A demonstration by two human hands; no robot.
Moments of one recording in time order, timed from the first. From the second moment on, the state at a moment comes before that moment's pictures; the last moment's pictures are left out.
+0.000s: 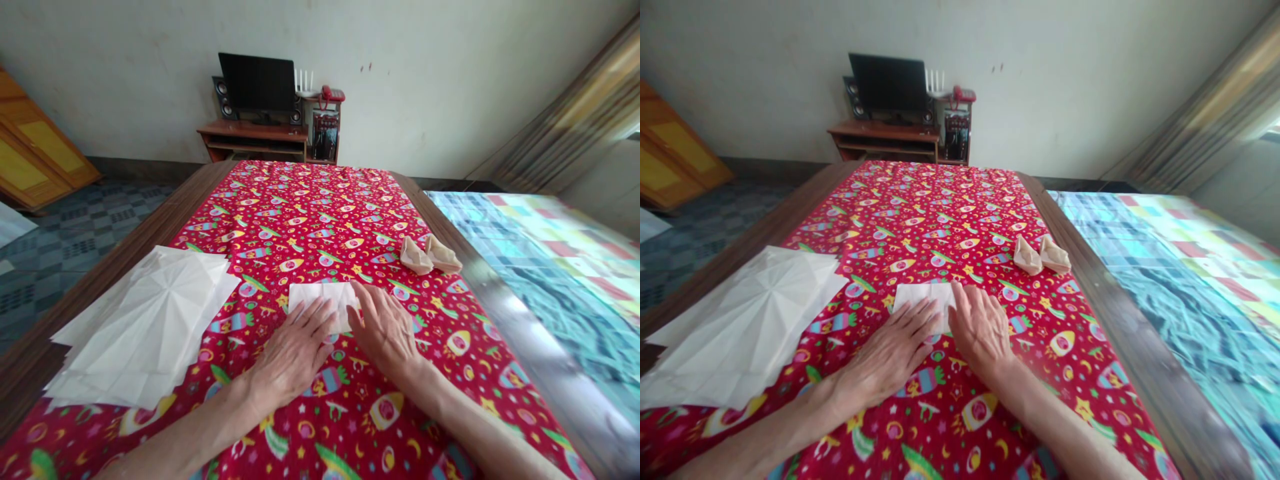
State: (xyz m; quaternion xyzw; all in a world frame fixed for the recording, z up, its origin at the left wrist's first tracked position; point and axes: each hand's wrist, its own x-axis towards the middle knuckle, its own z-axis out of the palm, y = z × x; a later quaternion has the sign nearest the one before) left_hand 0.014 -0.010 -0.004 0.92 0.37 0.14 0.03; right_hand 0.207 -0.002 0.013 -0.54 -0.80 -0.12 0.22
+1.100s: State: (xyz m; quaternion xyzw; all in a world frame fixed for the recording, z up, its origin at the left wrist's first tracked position) left_hand -0.062 -0.024 0.005 0.92 0.39 0.06 -0.01; right_hand 0.235 -0.058 -0.001 -0.43 -0.89 -0.03 0.11
